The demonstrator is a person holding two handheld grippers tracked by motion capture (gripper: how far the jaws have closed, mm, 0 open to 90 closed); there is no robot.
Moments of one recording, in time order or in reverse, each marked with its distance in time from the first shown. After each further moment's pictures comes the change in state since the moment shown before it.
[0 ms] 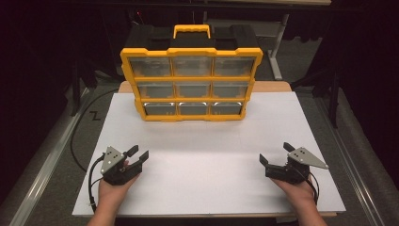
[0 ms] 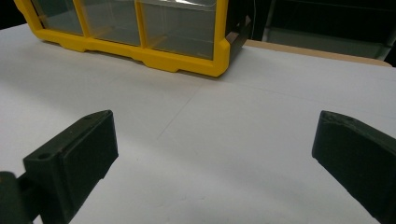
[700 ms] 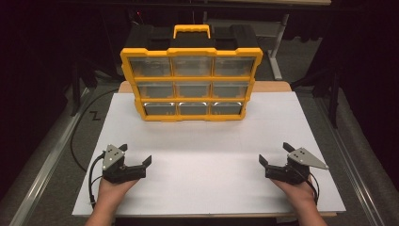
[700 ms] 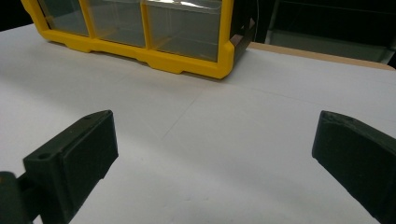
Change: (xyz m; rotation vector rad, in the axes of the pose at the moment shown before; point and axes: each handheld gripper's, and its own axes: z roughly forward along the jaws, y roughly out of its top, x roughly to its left) left arm 0.000 0.004 0.002 0.029 0.033 0.016; right arm 0.002 0.001 -0.002 -0.005 0.012 -0.011
